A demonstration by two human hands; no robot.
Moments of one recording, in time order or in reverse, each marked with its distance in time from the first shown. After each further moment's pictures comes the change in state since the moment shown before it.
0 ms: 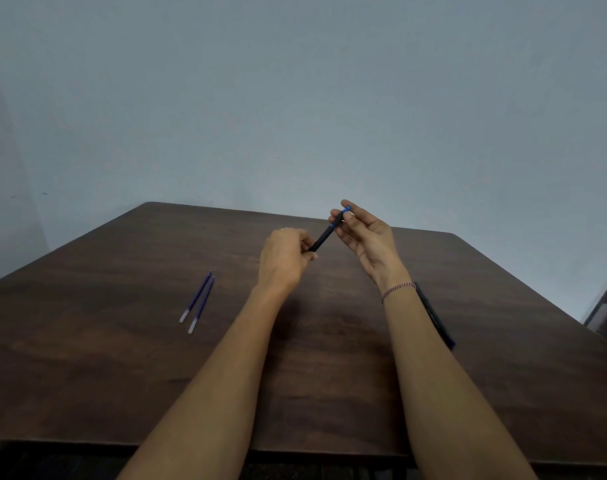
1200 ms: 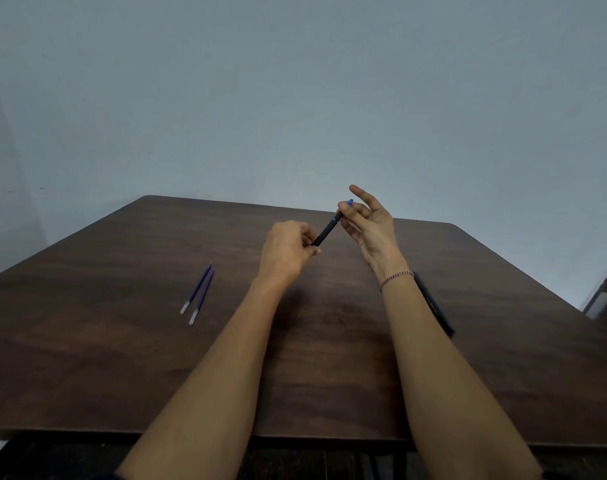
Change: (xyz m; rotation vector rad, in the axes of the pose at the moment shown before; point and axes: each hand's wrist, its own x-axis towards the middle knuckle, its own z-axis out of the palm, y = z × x) left_hand -0.002 0.001 0.002 -0.054 -0.054 0.011; right_hand -0.002 -0.001 0.003 -0.057 0.055 -0.055
